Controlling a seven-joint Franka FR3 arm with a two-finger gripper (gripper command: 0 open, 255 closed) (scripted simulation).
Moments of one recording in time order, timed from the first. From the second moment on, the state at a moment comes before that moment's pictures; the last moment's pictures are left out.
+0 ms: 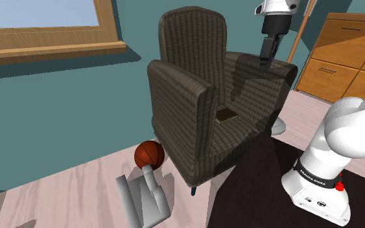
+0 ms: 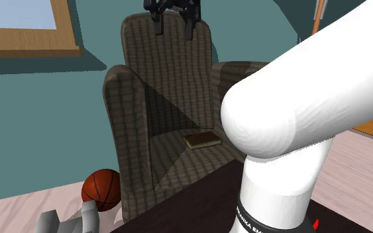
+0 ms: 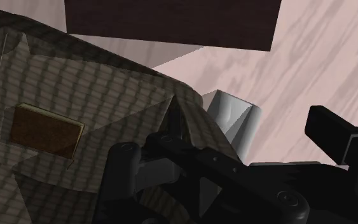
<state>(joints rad) 0.00 -0.82 -0.03 -2.36 0.07 1.47 -0.13</state>
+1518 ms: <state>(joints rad) -0.05 -0.27 -0.22 -2.46 -0.02 2.17 -0.35</state>
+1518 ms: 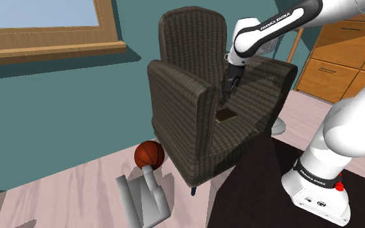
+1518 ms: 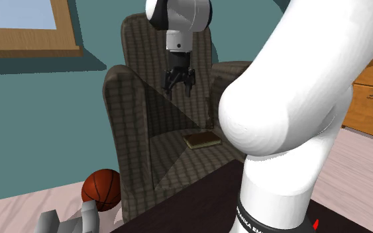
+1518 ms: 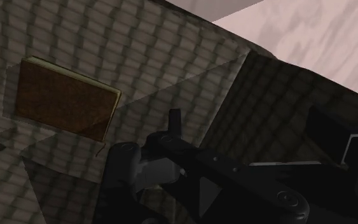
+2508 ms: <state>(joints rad) -0.11 0.31 -0.26 -2.15 0.17 2.46 -0.59</state>
